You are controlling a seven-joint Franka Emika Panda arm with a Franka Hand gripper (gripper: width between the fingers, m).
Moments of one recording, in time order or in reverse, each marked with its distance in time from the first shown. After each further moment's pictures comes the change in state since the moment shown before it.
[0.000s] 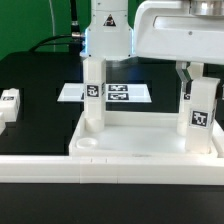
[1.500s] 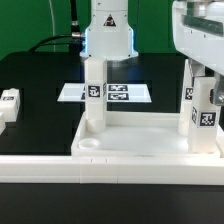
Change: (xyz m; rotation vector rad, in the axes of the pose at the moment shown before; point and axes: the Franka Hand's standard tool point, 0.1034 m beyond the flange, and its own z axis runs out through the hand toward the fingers) arm -0.003 -0.005 0.000 0.032 -0.043 0.820
